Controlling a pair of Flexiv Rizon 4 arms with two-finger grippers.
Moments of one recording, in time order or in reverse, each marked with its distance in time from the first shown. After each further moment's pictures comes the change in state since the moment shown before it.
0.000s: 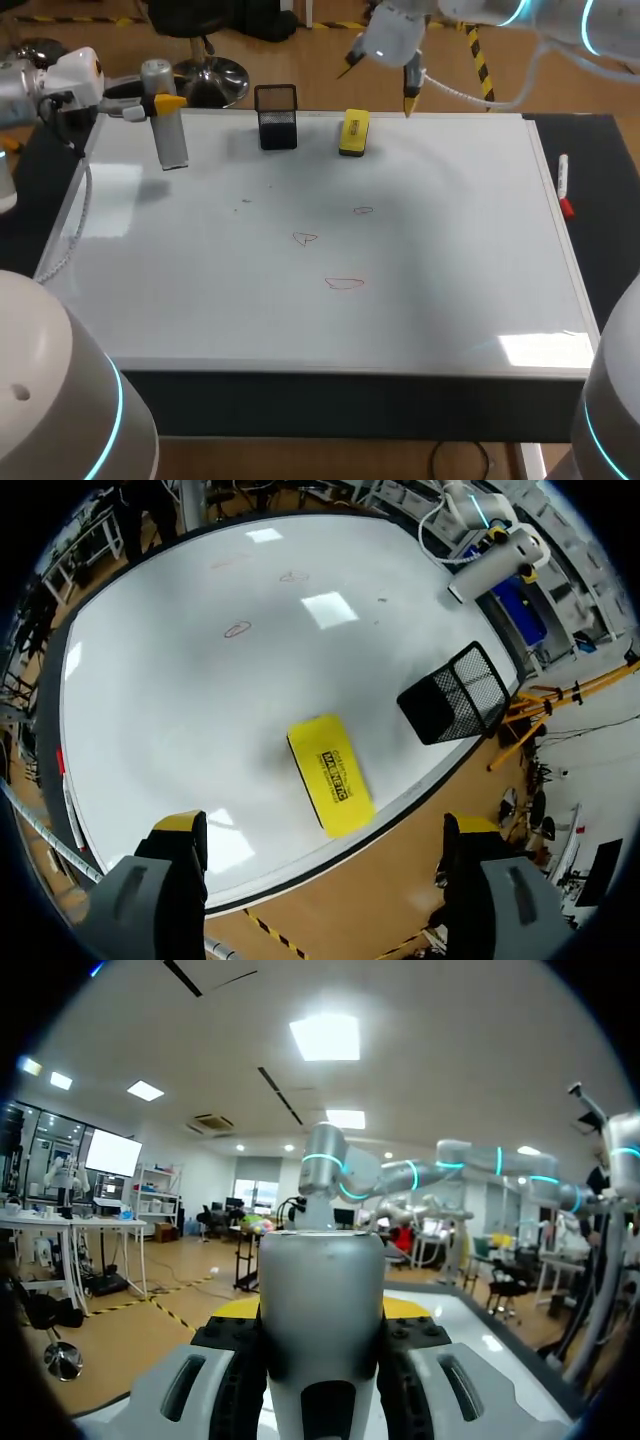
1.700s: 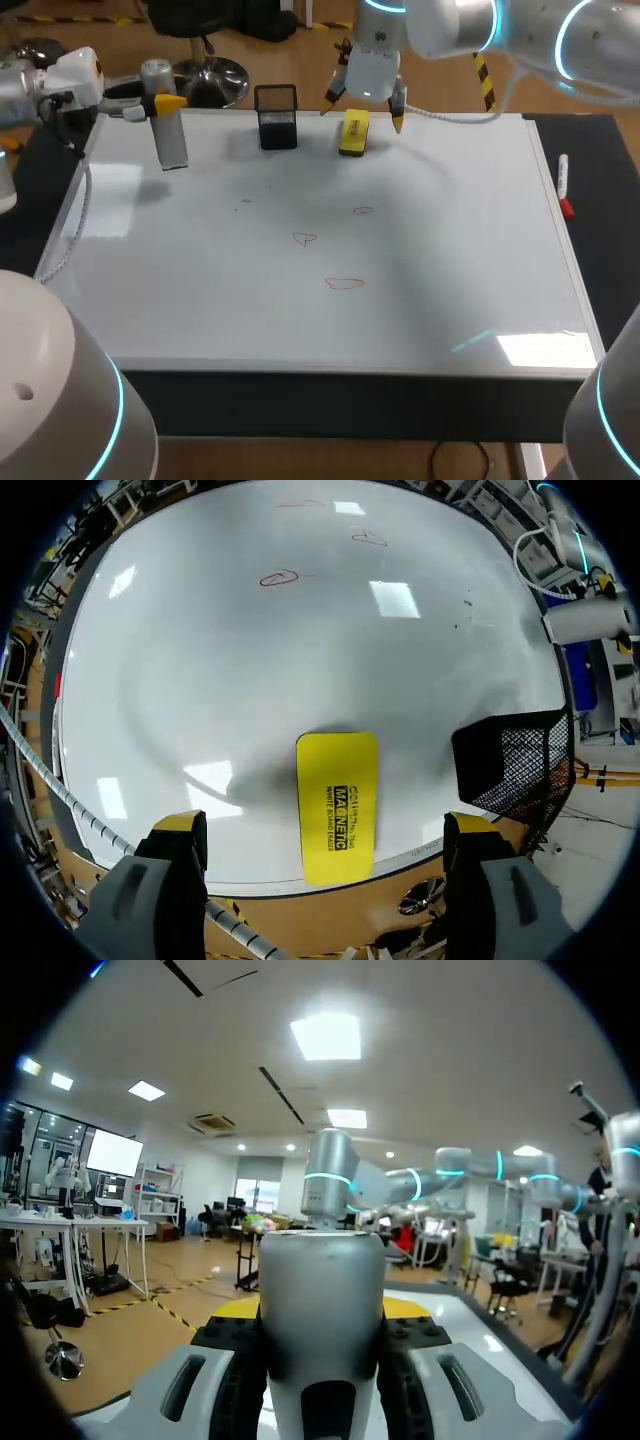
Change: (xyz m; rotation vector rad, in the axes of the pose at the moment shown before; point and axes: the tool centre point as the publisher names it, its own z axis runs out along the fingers) left arm 0.002 -0.001 0.000 -0.002 -0.006 0.000; right arm 0.003 0.015 0.055 0.075 0.118 -0.316
